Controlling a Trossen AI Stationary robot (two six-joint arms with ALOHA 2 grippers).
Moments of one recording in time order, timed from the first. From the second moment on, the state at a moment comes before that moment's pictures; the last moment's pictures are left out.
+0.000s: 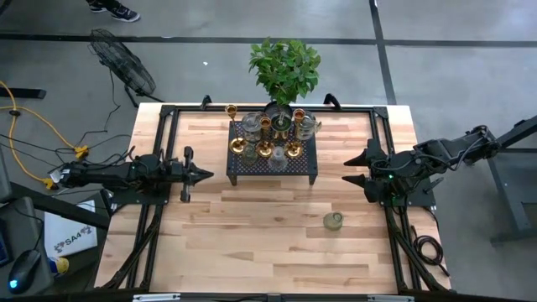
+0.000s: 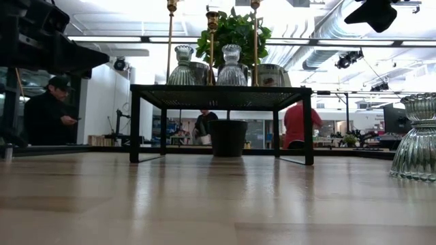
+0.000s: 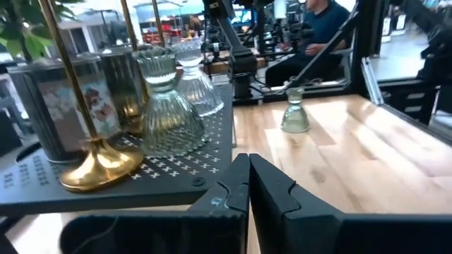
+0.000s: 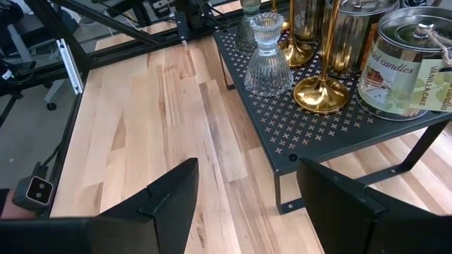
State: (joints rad) left arm -0.03 0.03 0.01 0.02 -0.06 0.10; right arm 0.36 0.66 0.84 -0.72 0.42 0.48
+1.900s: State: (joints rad) left arm -0.03 0.03 0.01 0.02 -0.06 0.12; right arm 0.67 0.94 0.78 -1.06 0.29 1.09
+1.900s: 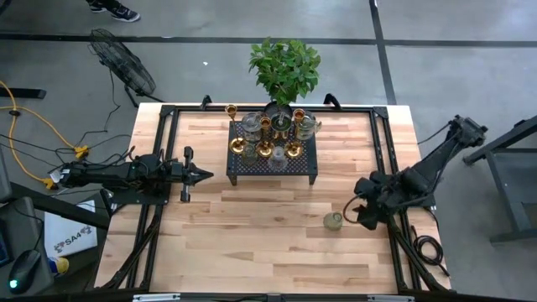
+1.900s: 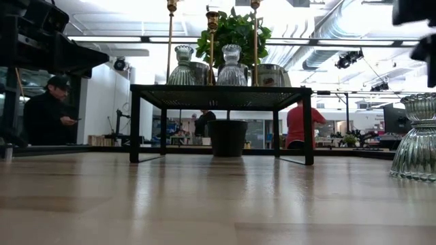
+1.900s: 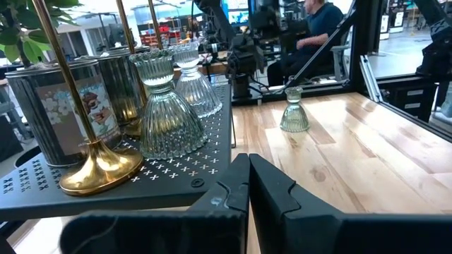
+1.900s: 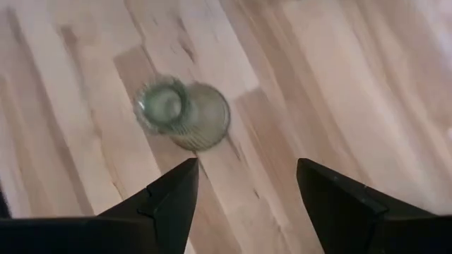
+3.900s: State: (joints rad) left arm -0.03 0.03 0.01 0.02 -0.06 0.13; right arm 0.87 1.33 0.50 -0.26 0.71 1.00
